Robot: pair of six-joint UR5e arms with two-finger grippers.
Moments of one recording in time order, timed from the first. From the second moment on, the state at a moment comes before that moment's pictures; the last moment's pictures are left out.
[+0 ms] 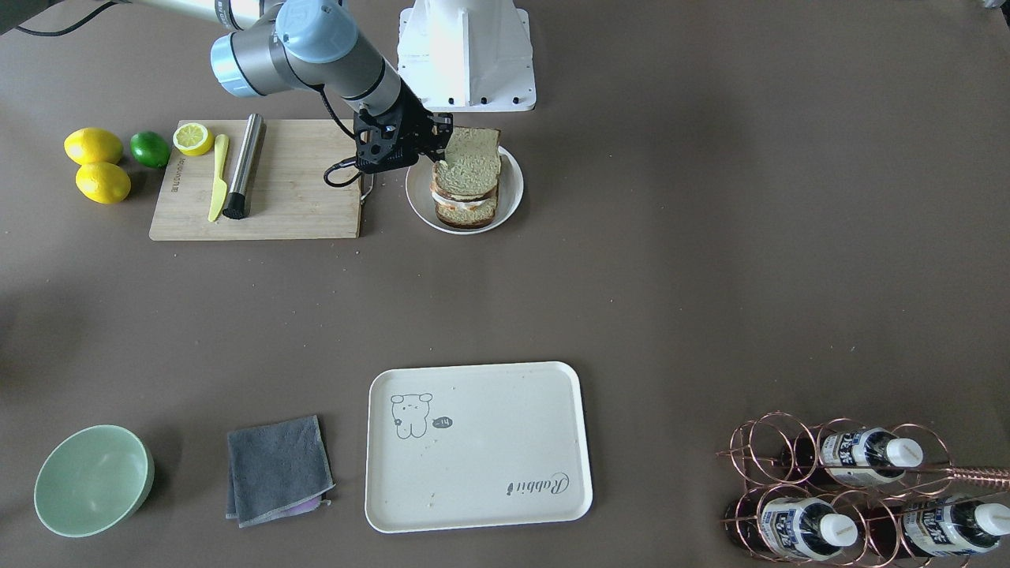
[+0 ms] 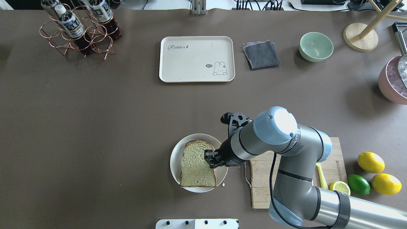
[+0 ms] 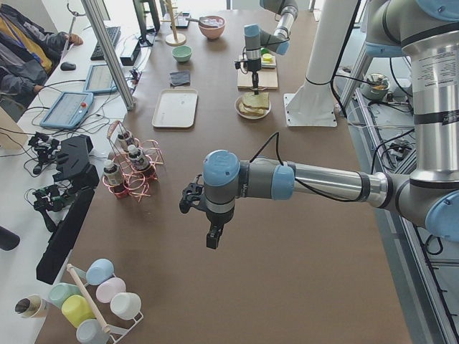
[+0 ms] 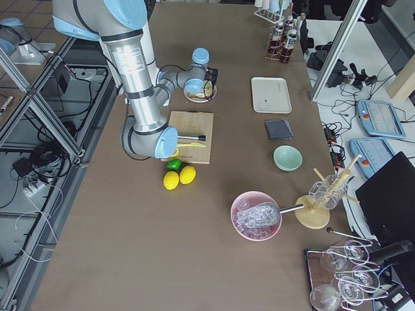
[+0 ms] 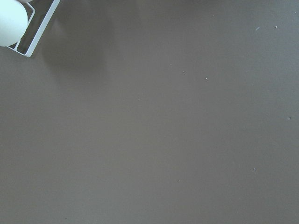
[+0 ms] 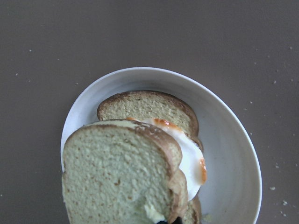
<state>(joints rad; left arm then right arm) -1.60 -1.39 -1.88 -1.50 -2.31 0.23 0.39 -1.10 1.78 -1.14 2.04 1.49</state>
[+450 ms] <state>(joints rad) -1.60 -1.39 -1.88 -1.50 -2.31 0.23 0.39 -1.09 1.75 -1.14 2.03 1.54</state>
